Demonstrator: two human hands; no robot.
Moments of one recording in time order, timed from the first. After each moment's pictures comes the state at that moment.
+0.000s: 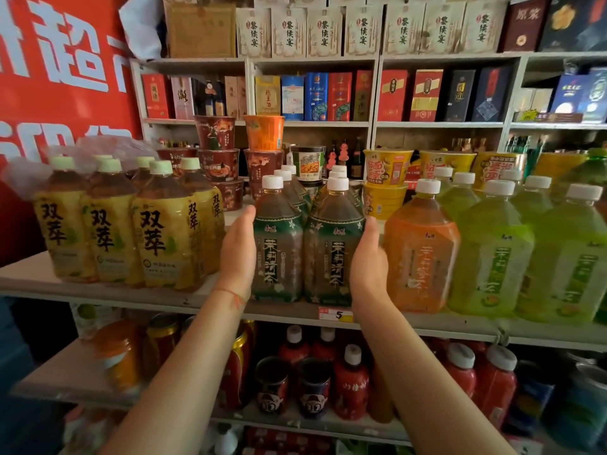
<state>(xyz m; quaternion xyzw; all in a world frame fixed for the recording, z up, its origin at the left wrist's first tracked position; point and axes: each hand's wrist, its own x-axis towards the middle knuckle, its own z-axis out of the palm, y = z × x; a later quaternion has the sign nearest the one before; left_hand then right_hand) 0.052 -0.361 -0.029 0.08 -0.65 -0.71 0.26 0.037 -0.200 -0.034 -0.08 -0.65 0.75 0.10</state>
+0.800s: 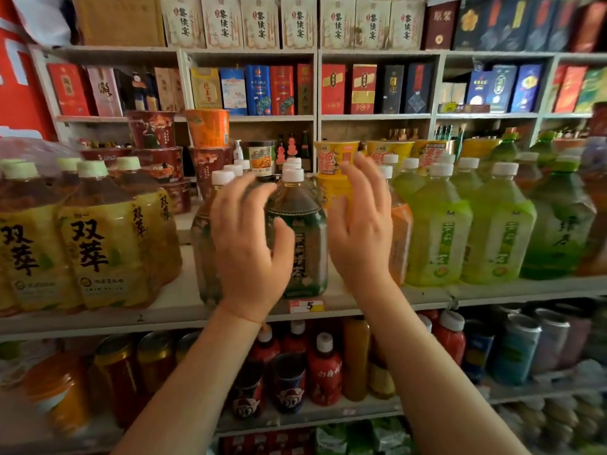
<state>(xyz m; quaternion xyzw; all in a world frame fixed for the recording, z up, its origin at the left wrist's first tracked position) 0.069 -0.316 -0.033 -0.17 -0.71 -0.27 0.63 0.045 -0.175 -0.020 0.18 -0.70 0.37 0.59</state>
